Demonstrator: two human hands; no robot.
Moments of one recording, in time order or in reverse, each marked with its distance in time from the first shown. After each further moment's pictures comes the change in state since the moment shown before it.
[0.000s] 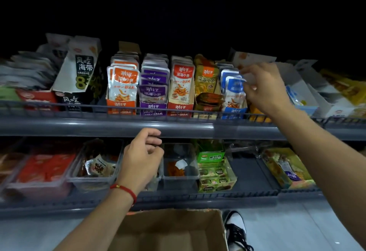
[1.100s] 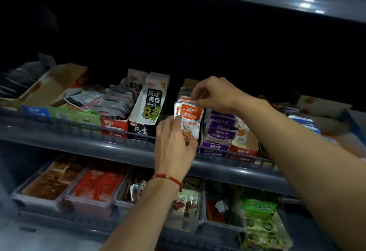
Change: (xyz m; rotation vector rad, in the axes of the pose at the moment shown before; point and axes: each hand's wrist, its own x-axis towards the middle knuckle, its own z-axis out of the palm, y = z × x) left_hand 0.089 0.023 -0.073 0.389 0.392 0.307; right_hand 0.114 -0.250 0.050 0.239 -0.449 -0.379
